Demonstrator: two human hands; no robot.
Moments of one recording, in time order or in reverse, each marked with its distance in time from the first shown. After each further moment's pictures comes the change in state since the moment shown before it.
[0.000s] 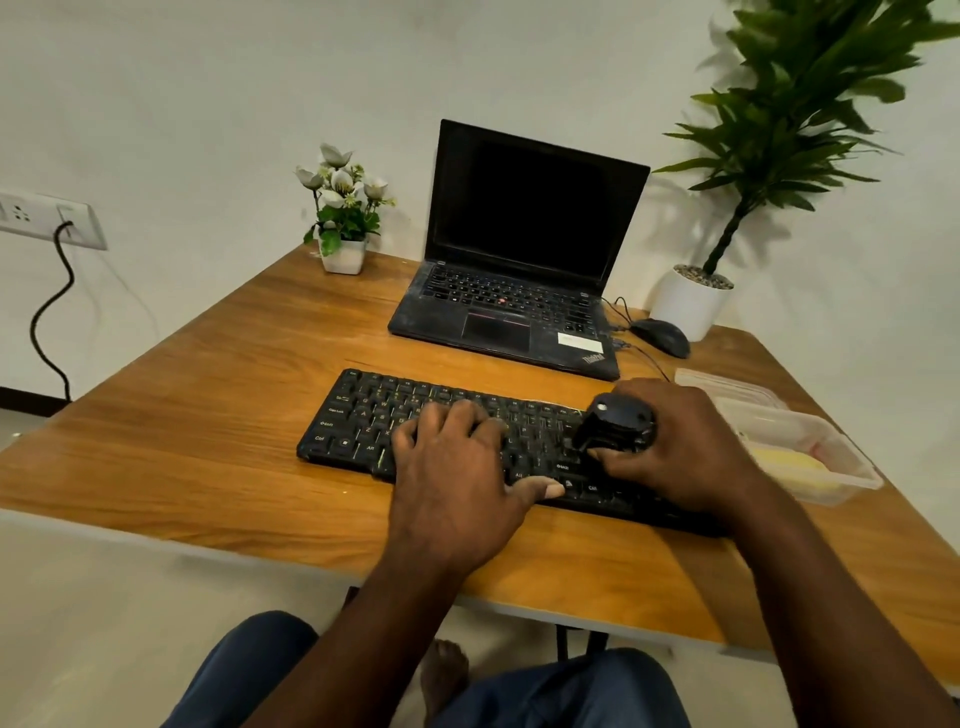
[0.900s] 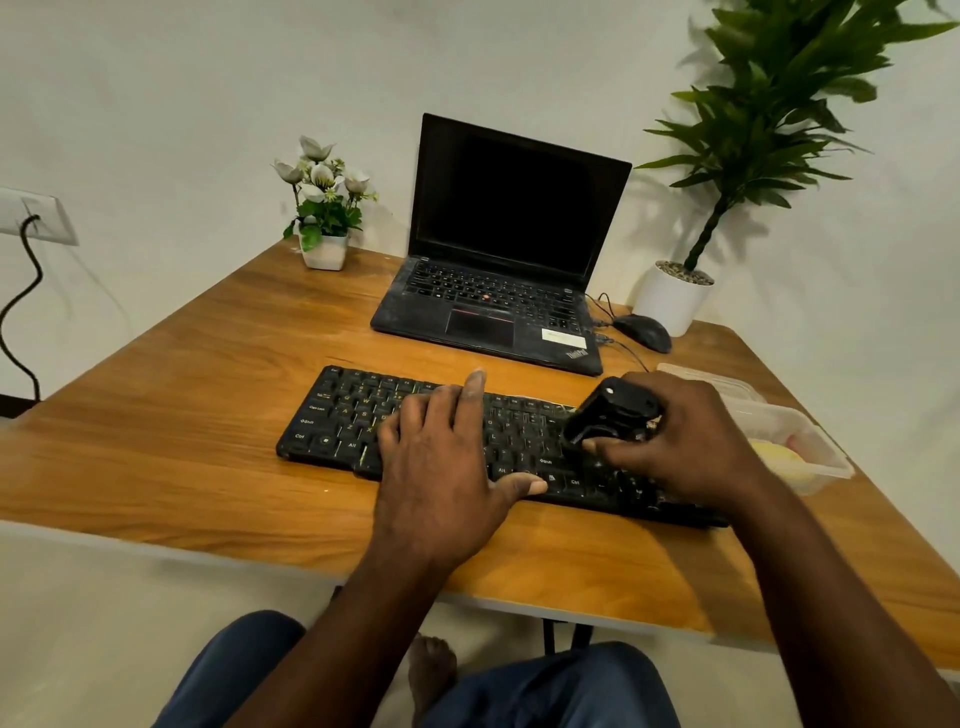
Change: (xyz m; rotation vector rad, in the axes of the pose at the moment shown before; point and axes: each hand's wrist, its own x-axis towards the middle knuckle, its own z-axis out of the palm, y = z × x) left_hand 0.001 0.000 0.007 -0.083 0.056 -0.003; right_hand -0.011 0.004 -0.013 0.116 0.047 0.025
